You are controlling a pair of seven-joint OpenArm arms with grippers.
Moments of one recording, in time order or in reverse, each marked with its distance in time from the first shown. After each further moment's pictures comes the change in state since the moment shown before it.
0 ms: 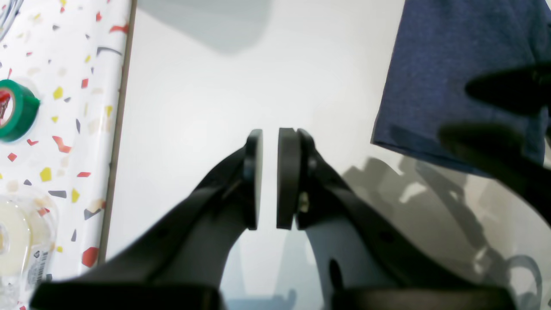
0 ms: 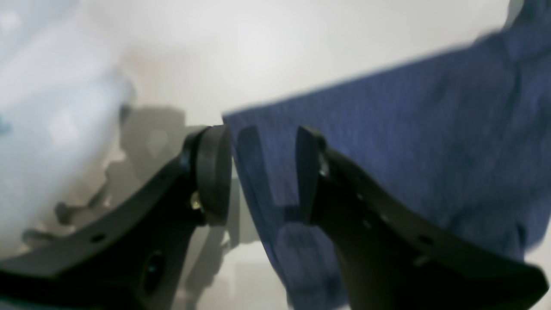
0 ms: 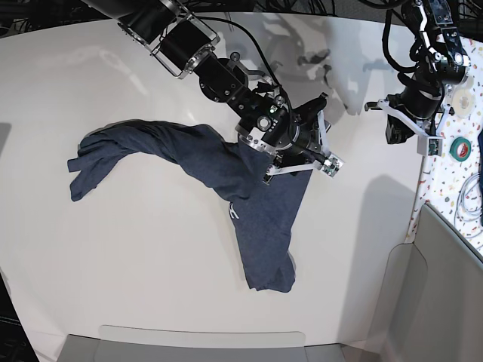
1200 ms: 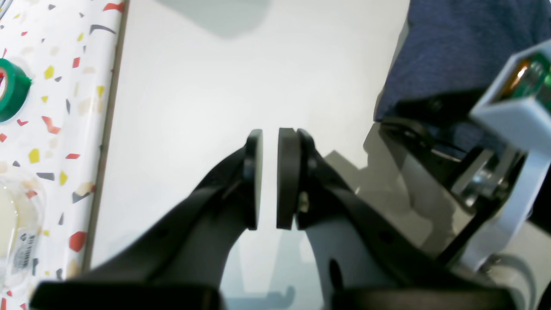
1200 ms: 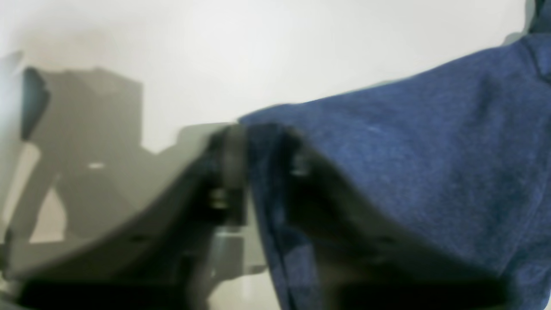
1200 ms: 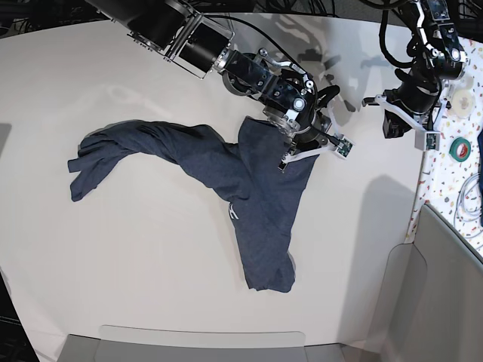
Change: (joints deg) left arm 1.1 1.3 -0.2 0.0 0.0 0.0 -0.1; right arm 1.6 -2.2 -10.8 -19.4 -10.1 -8.8 12.6
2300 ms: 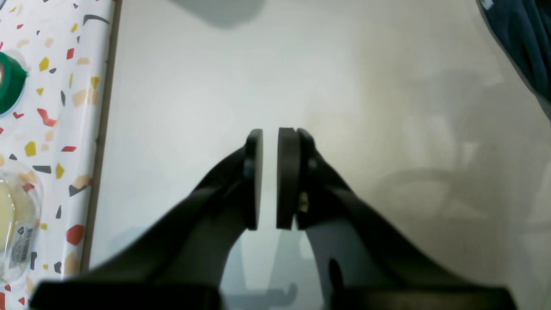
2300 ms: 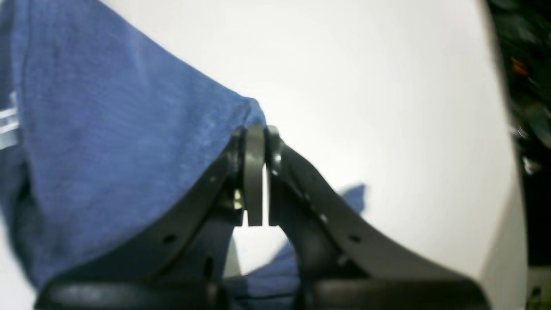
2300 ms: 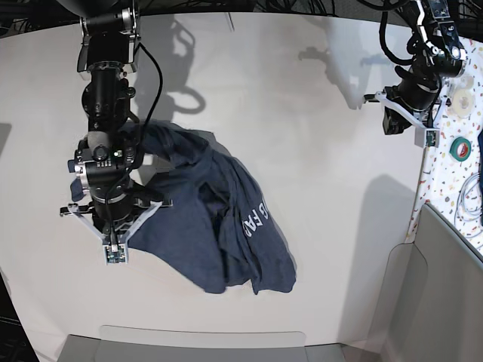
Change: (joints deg) left arm 1.1 -0.3 0.0 0.0 -0.2 0.0 0.0; right arm -2.8 15.4 51.5 42.0 -0.6 2.4 -16.3
